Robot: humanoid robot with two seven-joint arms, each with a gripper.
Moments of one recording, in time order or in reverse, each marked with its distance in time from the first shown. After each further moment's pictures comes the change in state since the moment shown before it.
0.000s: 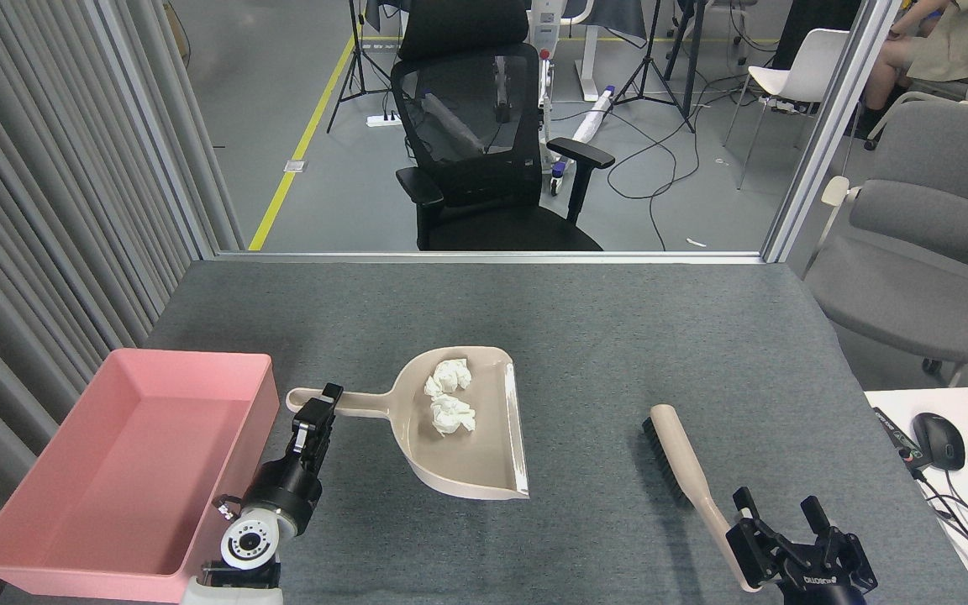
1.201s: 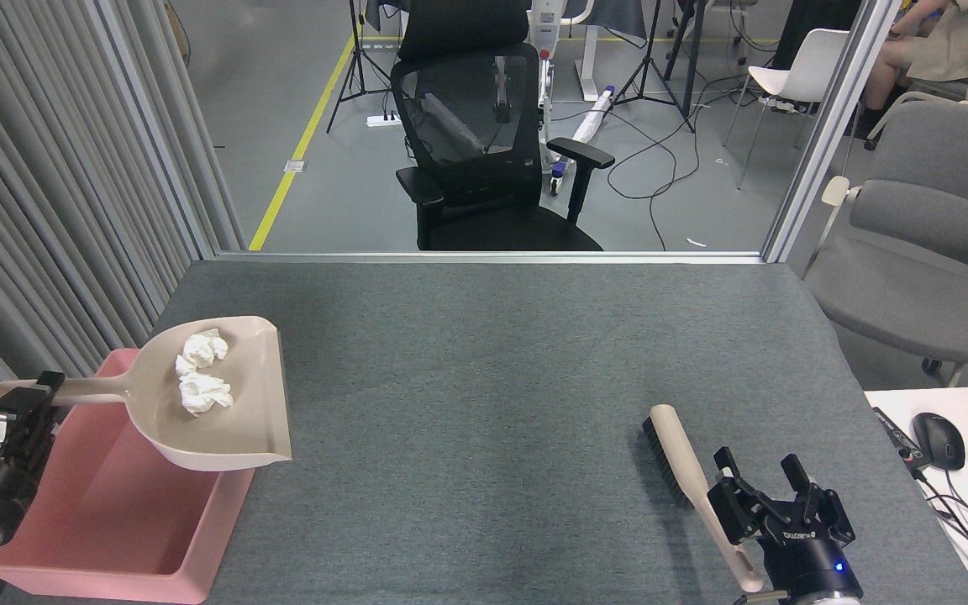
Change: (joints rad) left arm 0.090 0.487 0.203 -0.098 0.306 0.150 -0.090; right arm -0.090 0.006 0.039 -0.004 0.000 0.021 0.039
